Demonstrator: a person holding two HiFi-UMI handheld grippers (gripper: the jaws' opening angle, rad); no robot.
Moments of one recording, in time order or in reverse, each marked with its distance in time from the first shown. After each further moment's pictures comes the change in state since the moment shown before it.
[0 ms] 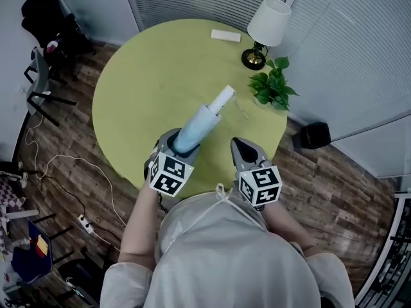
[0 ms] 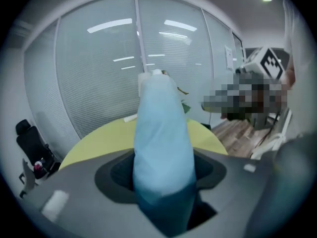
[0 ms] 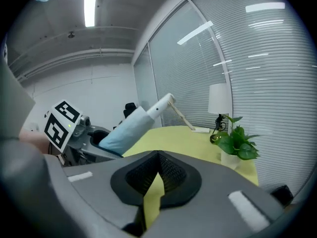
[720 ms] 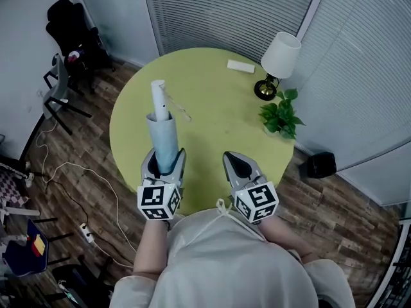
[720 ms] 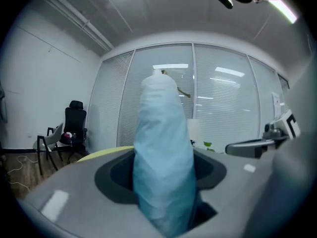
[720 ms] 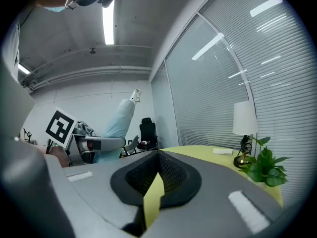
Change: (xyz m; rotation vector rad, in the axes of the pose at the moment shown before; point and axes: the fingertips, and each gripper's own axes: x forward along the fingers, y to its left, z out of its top) left arm -0.125 0.087 0.030 -0.478 -0.457 0.425; right arm 0.003 0.070 0.072 -0.076 -0.202 0.183
